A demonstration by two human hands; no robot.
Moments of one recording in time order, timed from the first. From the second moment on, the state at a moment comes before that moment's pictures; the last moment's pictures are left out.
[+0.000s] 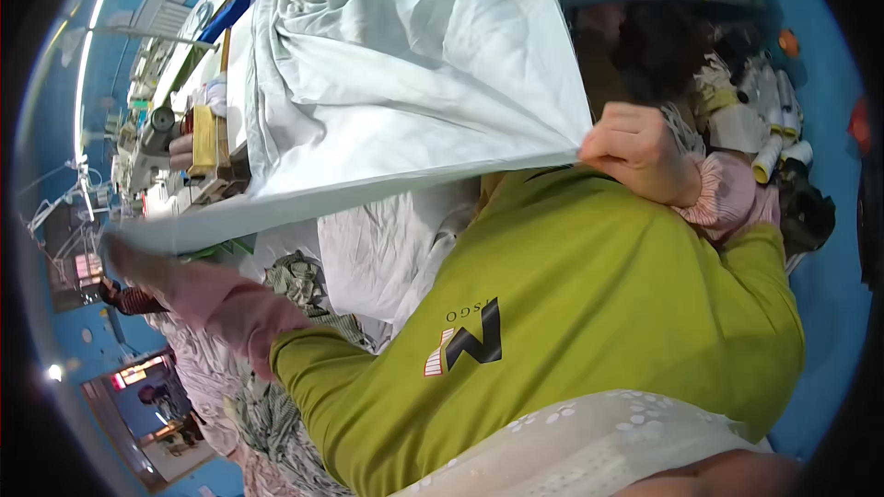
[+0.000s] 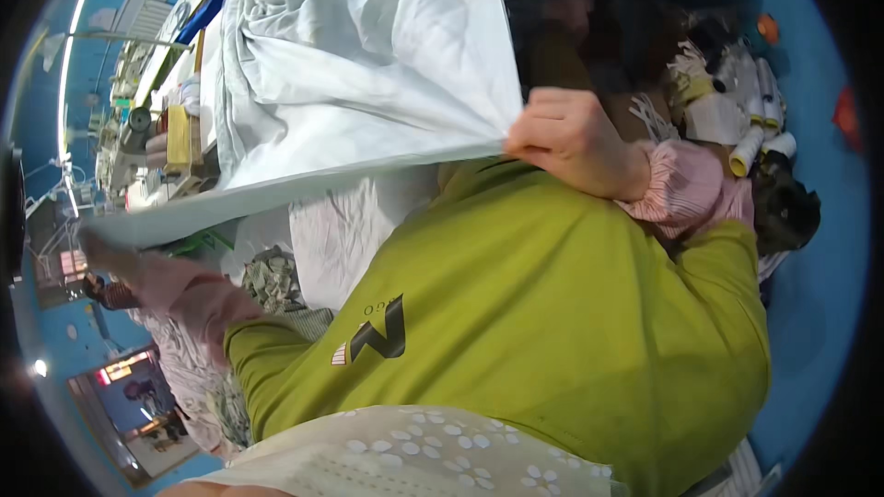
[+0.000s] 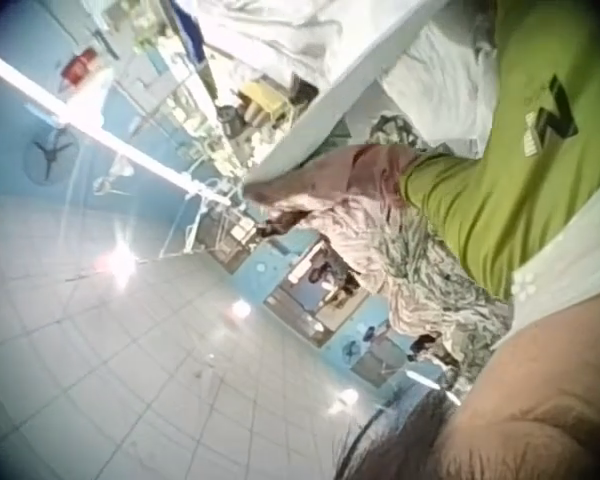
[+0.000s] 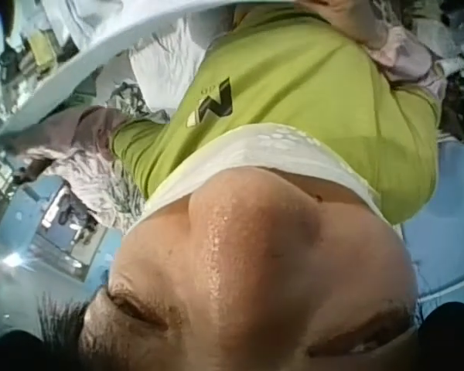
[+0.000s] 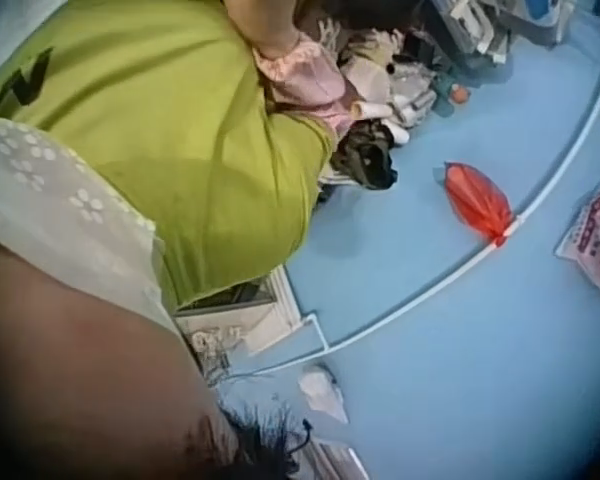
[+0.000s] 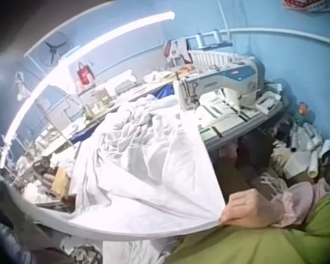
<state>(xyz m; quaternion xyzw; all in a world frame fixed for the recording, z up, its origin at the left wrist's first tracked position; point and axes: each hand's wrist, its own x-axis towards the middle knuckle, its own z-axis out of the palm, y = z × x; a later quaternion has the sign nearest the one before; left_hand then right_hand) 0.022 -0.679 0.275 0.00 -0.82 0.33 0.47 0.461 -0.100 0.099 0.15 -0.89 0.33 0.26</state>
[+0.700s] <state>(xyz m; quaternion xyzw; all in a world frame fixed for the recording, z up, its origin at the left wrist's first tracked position) -0.003 -0.171 -0.006 -0.48 -0.80 -0.34 0.13 0.463 -0.027 -0.020 -0.17 -0.80 0.58 0.06</state>
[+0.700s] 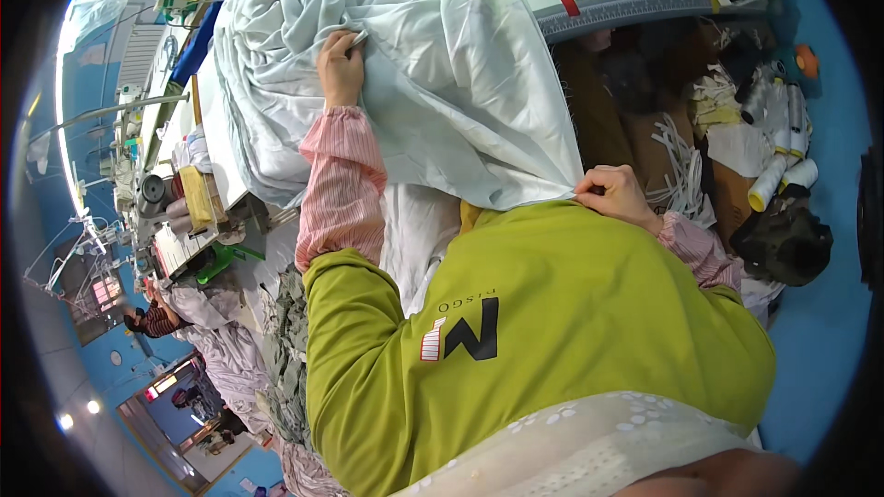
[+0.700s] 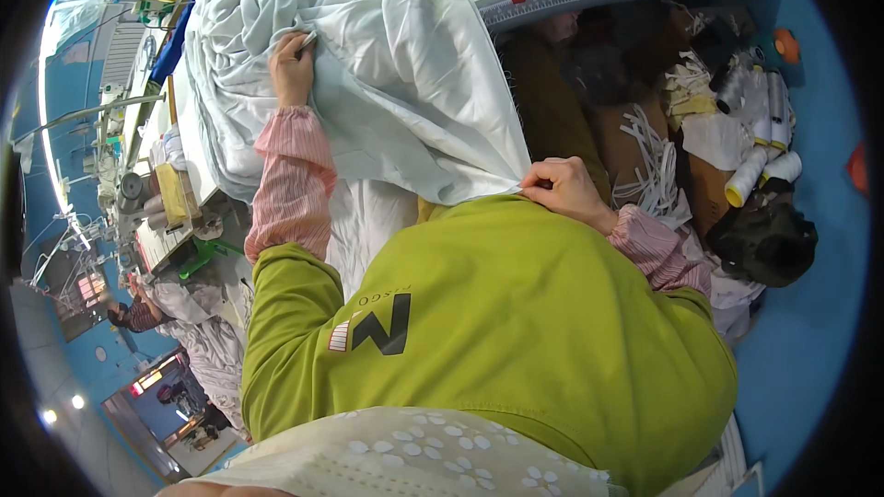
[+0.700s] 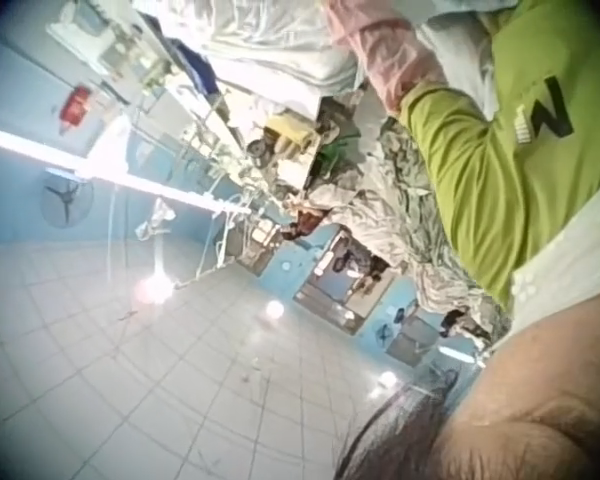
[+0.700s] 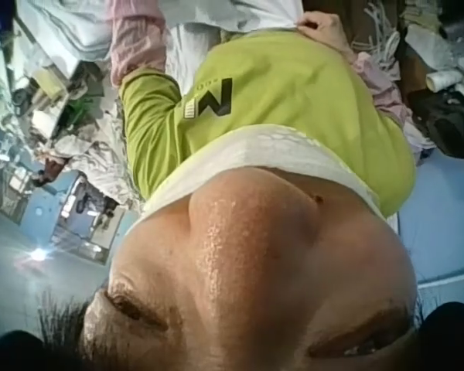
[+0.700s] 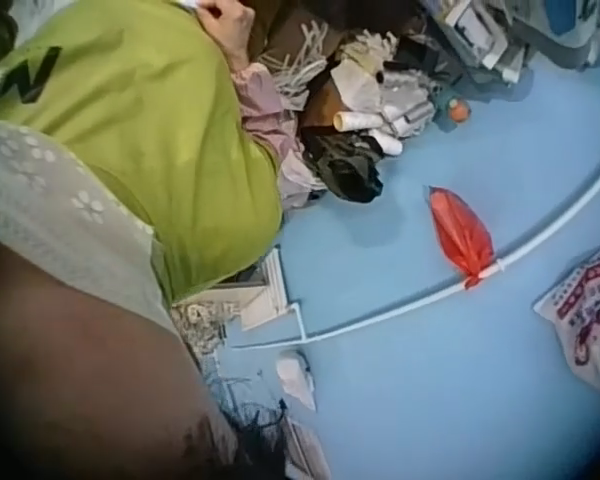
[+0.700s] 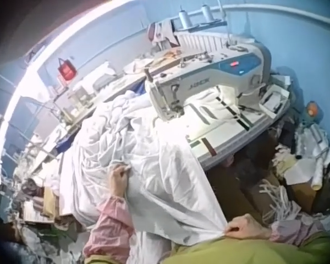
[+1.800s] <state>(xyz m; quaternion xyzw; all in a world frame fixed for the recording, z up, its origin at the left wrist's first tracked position) -0.224 -0.081 -0.033 -0.44 -0.84 -0.20 0.23 0.291 0.094 0.005 -0.07 -0.87 0.44 0.20</state>
